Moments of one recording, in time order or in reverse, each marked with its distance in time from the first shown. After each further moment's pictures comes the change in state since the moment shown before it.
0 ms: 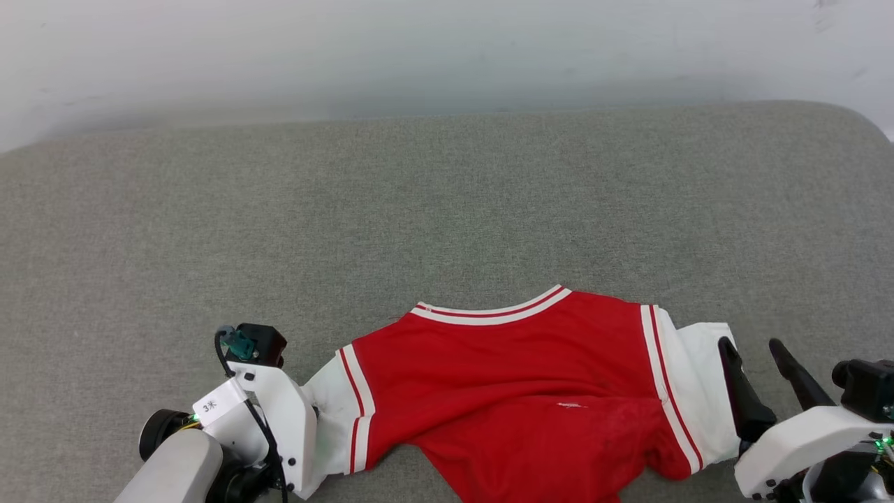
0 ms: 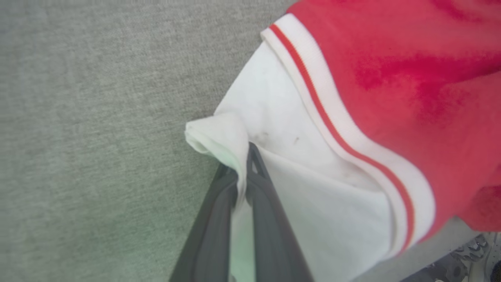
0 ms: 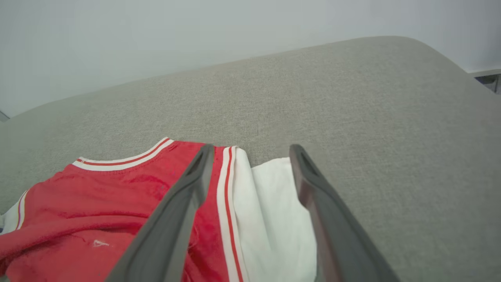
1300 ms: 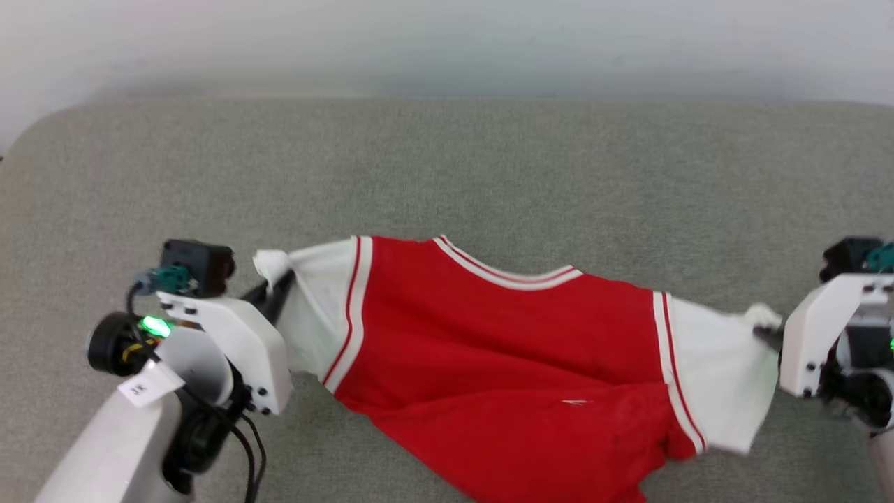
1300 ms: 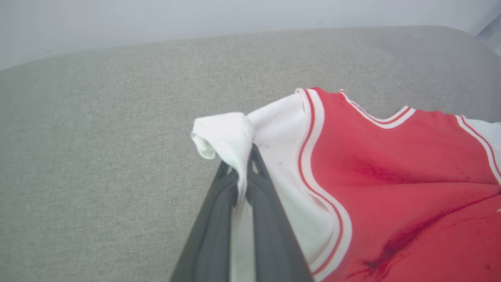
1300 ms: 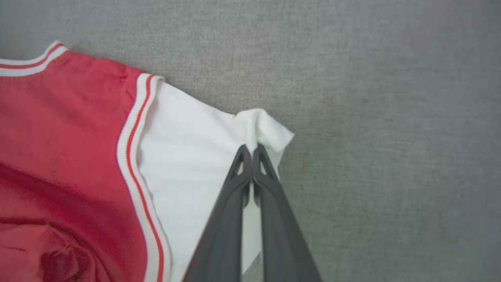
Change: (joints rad) left arm -0.019 0.055 0.100 -0.303 0.077 0.081 -0.244; right arm -0.413 -0.288 0.131 0.477 0.232 0.000 0.616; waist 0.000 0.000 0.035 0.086
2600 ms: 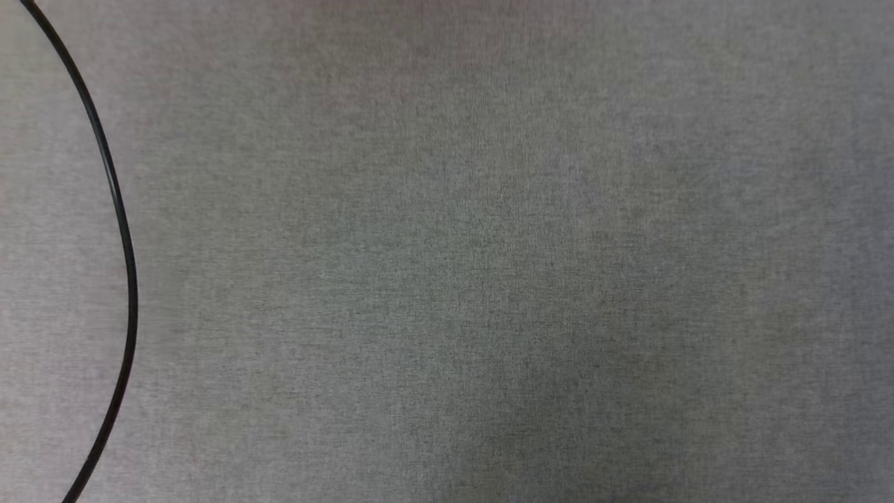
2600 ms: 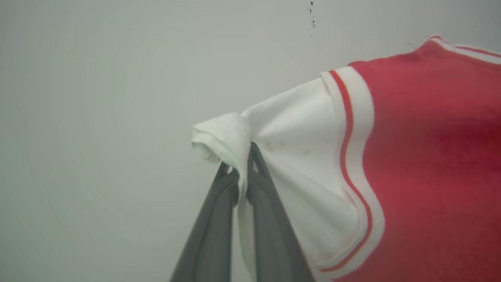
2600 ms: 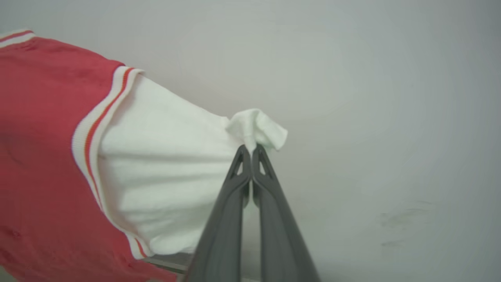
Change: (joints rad) left arm -1.229 -0.003 0.091 0.688 0.202 -0.142 -0.455; right arm -1.139 -0.007 0.025 0.142 -0.229 0.001 -0.369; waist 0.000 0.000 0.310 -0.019
